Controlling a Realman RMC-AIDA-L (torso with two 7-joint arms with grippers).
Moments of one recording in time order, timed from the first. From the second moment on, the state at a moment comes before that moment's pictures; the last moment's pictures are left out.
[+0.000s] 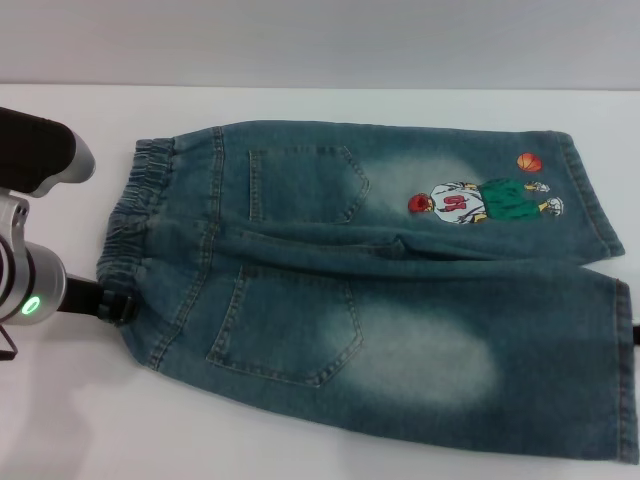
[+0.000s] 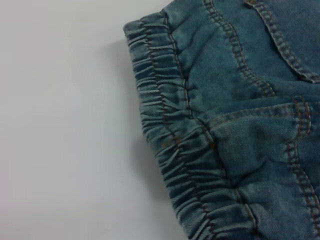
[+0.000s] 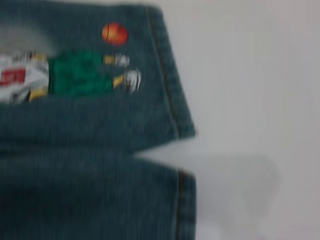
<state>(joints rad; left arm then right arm) -0.21 -2.06 -1.45 -1.60 2.88 -1.23 0.06 -0.03 2.07 1.26 1.89 -0.07 -1.33 -2.72</state>
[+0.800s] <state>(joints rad) -0.22 -2.06 -1.45 -1.60 2.88 -1.24 0.07 -0.01 2.07 1.19 2.03 -0.04 -1.65 -2.79</state>
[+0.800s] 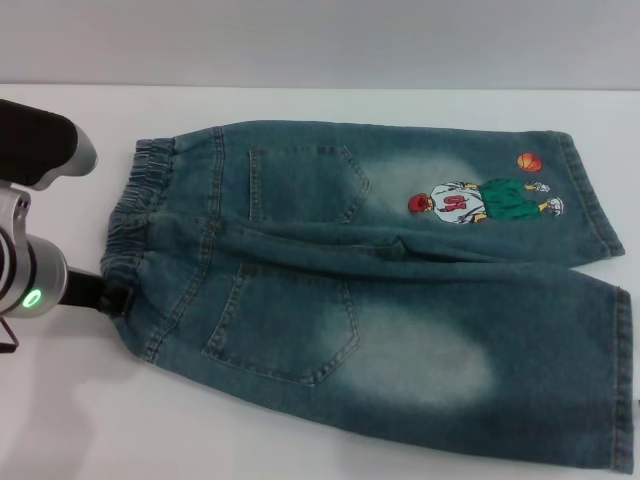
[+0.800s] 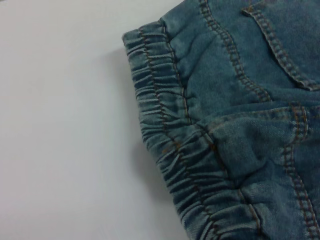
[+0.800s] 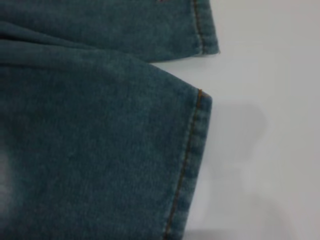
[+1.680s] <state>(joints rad) -0.26 -2.06 -1.45 -1.60 2.88 -1.23 0.06 -0.01 2.08 1.17 1.96 0.06 -1.59 -2.77</state>
